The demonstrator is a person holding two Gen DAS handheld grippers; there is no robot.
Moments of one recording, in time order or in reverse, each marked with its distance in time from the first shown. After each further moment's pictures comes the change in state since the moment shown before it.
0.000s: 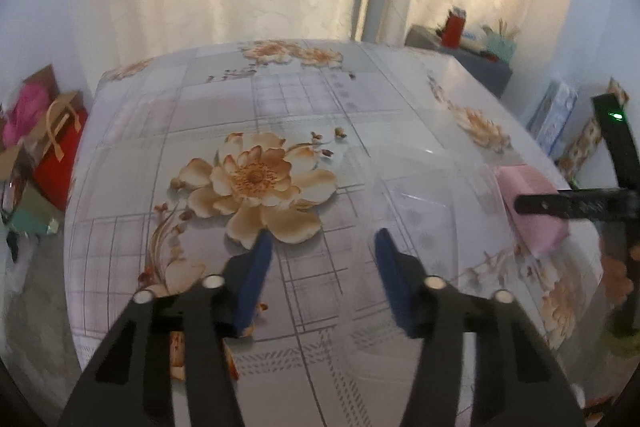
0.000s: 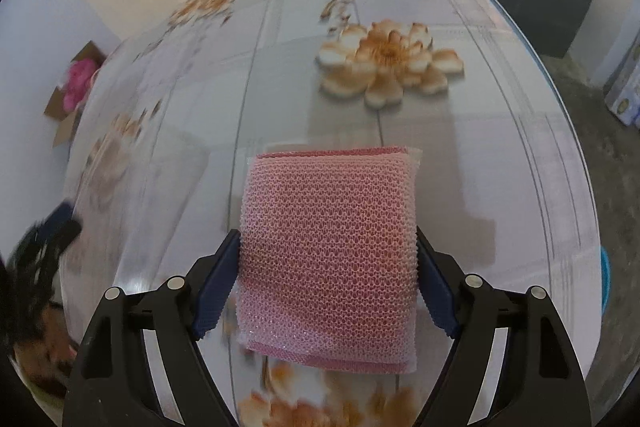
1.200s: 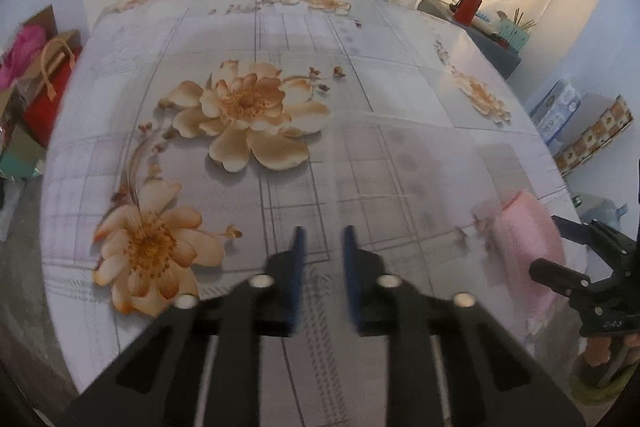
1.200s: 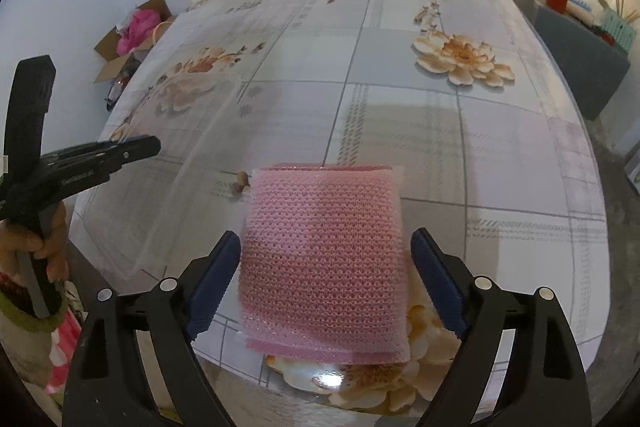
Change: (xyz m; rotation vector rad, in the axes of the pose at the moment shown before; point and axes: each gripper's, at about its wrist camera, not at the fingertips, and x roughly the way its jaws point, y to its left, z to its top) left arm 0.003 0.004 -0.022 -0.145 0.162 -0.054; right arm -0.028 0.044 -0.061 -0.246 -0.080 0.056
